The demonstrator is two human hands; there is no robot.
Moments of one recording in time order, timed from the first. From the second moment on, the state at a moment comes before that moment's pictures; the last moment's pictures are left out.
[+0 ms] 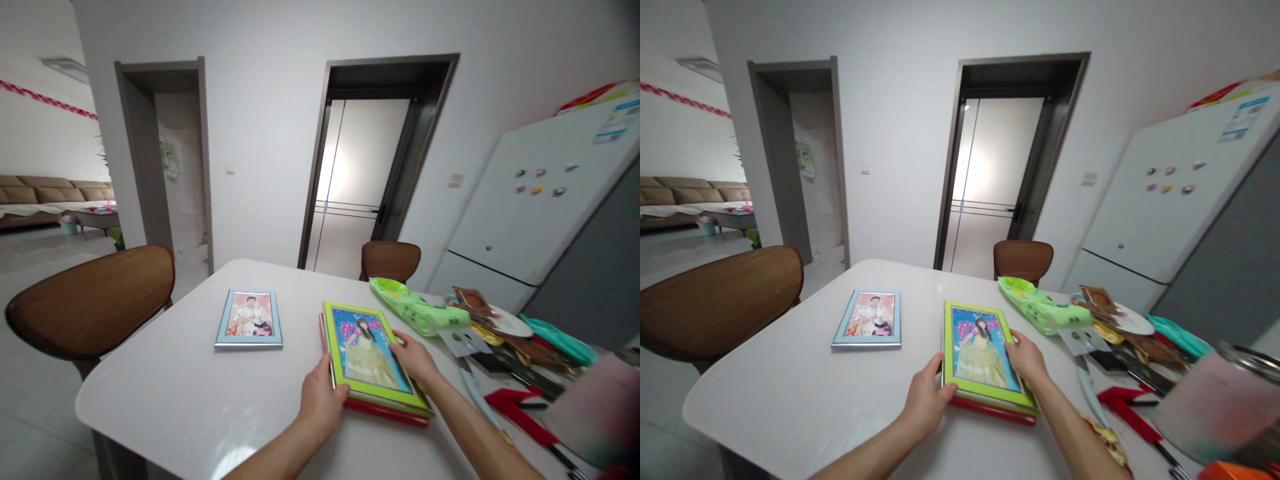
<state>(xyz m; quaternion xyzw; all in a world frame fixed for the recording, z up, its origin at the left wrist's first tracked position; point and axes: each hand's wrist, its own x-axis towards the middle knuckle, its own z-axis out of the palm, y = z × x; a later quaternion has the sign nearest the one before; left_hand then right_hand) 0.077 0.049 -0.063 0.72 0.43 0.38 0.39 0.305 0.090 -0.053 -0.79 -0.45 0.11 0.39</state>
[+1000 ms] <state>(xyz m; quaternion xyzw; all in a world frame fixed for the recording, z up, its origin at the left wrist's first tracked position) -0.107 -0.029 -0.095 0.92 0.33 0.23 0.01 0.110 0.027 -0.086 -0.59 -0.60 0.32 0.42</state>
